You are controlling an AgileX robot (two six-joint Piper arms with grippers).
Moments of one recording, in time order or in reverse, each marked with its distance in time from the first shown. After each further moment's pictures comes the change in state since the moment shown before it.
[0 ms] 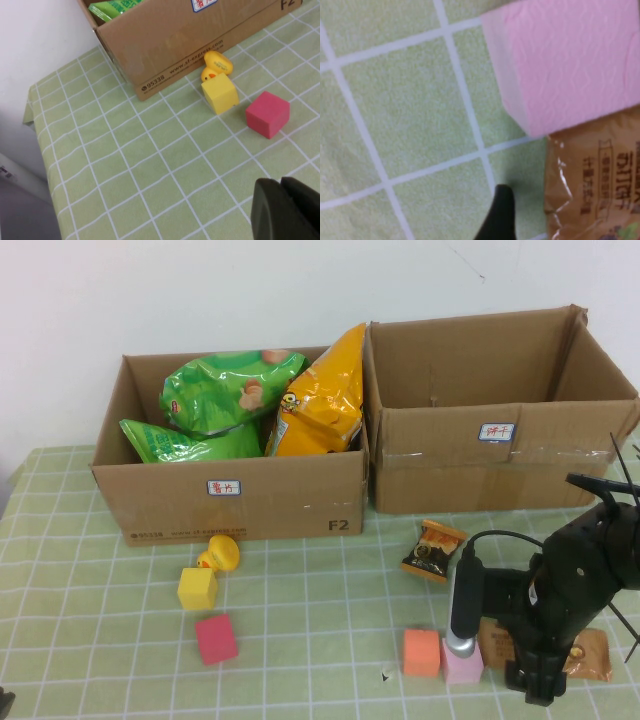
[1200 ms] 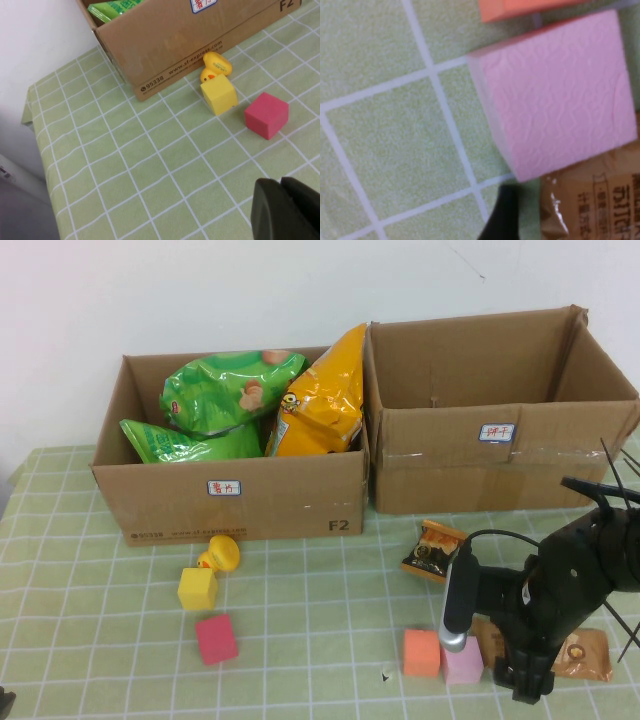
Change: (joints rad) right arm 0.000 0.033 -0.004 0.042 -0.054 0.009; left arm 0.000 0.000 0.000 -0.002 -0.005 0.000
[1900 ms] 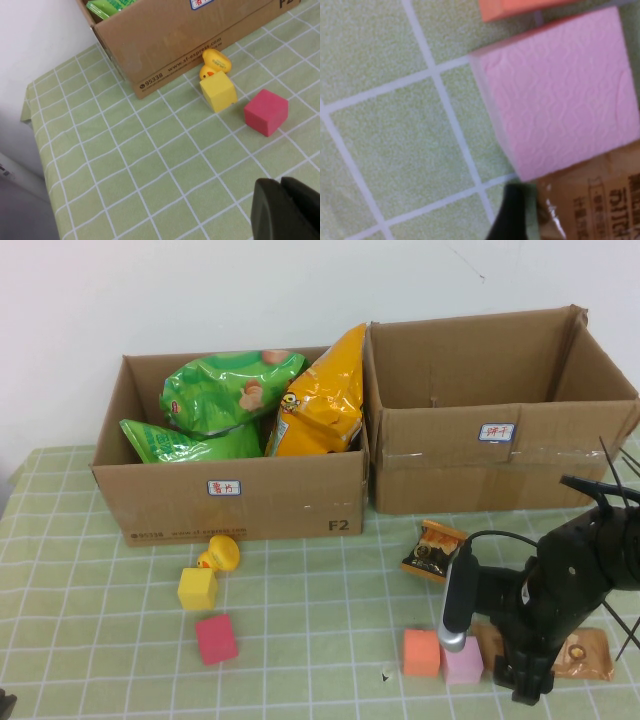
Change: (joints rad) right arm 0.000 0.007 -0.008 0.017 0.019 0.000; left arm 0.000 0.000 0.004 -0.002 0.002 0.000
